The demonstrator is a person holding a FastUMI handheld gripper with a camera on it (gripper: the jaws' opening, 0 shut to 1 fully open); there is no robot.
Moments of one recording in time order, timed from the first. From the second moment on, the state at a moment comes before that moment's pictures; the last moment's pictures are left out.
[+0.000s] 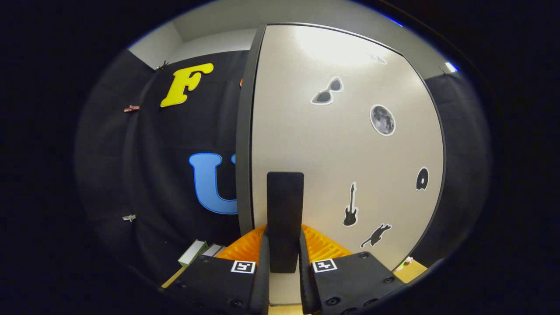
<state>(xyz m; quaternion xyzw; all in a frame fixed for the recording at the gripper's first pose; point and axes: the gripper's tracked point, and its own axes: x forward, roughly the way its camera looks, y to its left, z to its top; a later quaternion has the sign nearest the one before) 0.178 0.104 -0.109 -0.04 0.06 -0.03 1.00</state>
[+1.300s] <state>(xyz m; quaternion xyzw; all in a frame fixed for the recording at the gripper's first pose) 0.043 0.065 -0.071 -0.01 0.08 0.11 0.99</state>
